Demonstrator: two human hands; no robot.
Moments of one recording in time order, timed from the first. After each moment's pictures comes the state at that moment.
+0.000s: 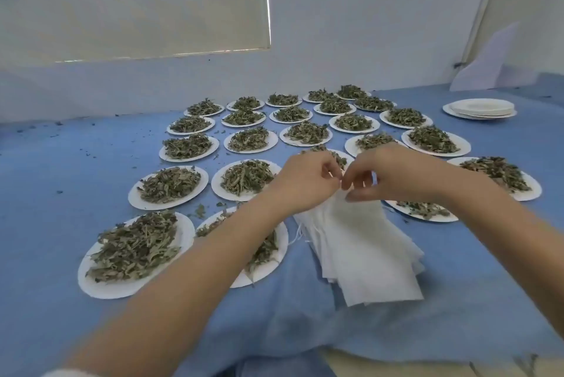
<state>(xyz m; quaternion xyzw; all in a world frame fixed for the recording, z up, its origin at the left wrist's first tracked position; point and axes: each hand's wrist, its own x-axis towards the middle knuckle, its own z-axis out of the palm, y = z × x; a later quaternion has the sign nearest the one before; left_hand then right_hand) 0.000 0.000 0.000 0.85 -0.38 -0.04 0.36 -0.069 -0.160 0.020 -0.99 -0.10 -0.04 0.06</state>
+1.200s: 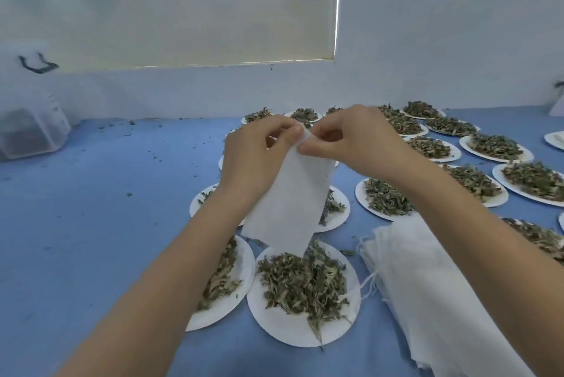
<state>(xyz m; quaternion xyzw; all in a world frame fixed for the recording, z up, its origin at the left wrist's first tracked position) 0.070 0.113 0.047 0.81 -0.25 0.24 0.47 0.045 -0.045 0.071 -0.92 -0.15 -0.20 0.29</state>
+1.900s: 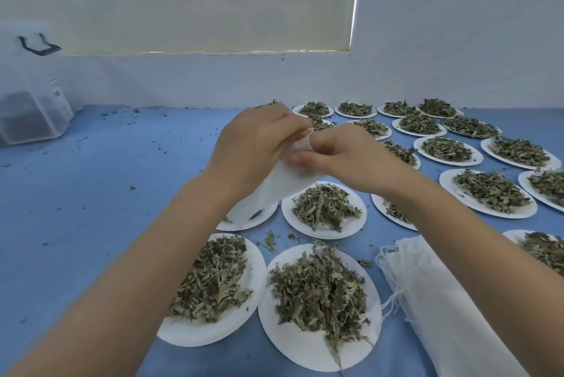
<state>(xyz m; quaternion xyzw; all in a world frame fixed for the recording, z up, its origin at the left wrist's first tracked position) 0.103 0.143 0.052 0.81 -0.40 0.38 0.20 0.071 -0.018 0.053 -0.90 -0.20 -0.11 0.36</state>
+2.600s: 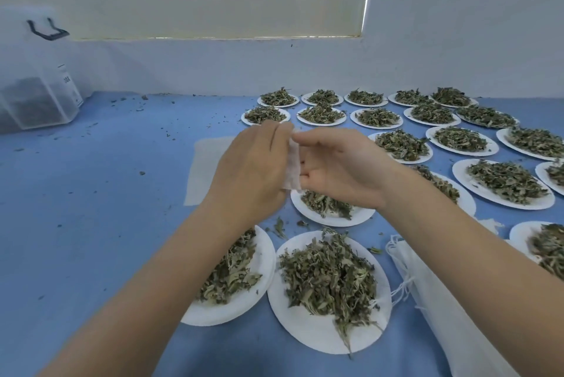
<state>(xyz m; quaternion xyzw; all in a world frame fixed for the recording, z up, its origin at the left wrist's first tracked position) 0.084 0.157 0.011 0.88 -0.33 0.32 0.08 0.069 0.010 0.038 -0.54 -0.18 0.24 0.79</state>
